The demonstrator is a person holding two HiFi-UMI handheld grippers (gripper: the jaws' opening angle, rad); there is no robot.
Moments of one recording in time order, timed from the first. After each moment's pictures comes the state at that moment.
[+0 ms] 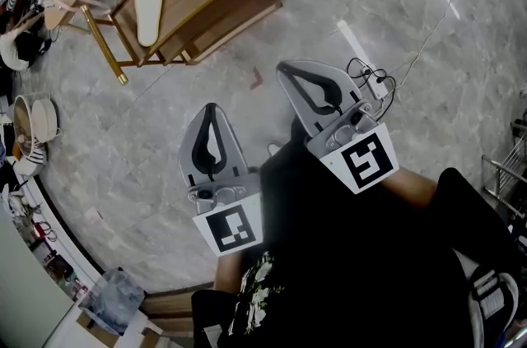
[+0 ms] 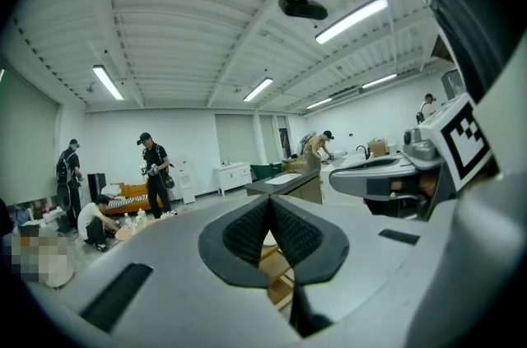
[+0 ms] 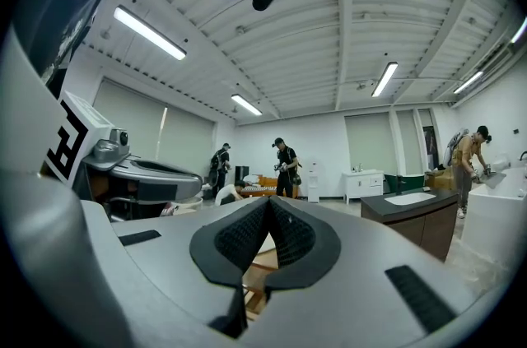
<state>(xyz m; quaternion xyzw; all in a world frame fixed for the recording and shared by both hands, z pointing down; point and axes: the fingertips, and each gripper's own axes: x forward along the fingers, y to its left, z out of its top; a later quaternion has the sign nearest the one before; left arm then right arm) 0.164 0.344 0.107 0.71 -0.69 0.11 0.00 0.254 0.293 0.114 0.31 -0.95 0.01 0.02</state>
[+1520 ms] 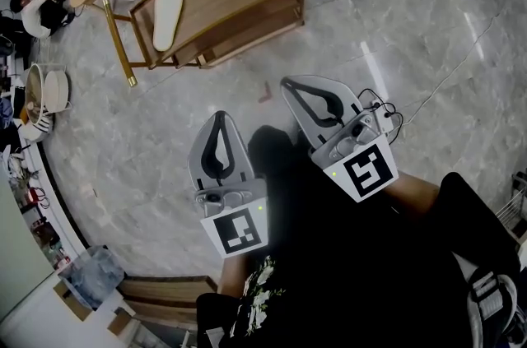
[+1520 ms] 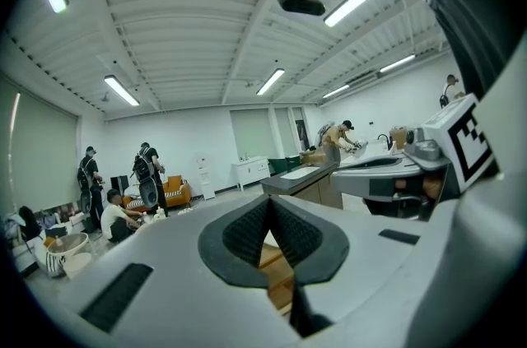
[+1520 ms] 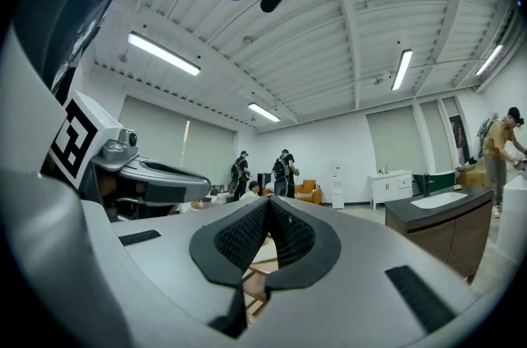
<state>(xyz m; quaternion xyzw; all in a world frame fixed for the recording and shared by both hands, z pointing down) 0.186 0.289 0.117 0.65 -0.75 0.13 0.01 0.264 0.233 0.124 0.22 -0.98 0.01 -0.01</state>
